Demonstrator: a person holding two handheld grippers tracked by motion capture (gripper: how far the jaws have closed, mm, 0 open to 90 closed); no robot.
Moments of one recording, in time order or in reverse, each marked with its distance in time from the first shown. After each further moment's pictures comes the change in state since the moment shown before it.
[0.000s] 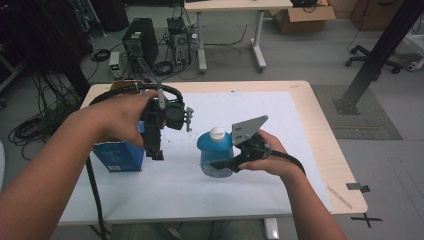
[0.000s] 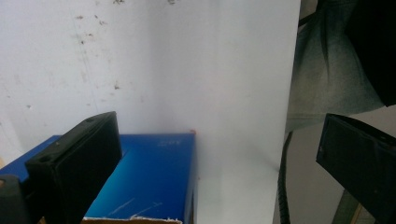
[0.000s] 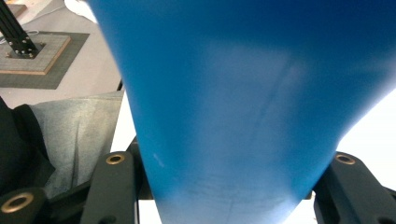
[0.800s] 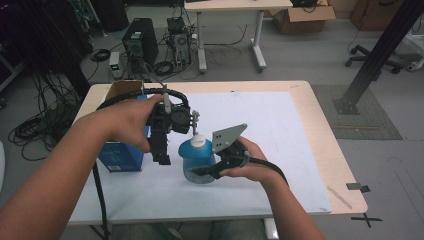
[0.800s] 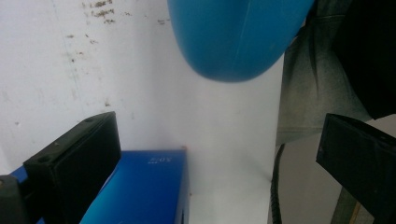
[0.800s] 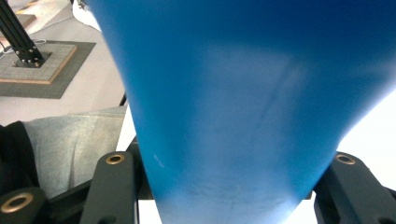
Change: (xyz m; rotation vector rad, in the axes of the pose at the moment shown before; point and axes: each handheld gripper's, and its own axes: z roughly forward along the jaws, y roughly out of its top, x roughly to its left) left arm -0.006 0.010 0.006 -0.035 -0.026 -0.003; right arm 0.009 0.007 0.047 -0.039 0.023 -0.002
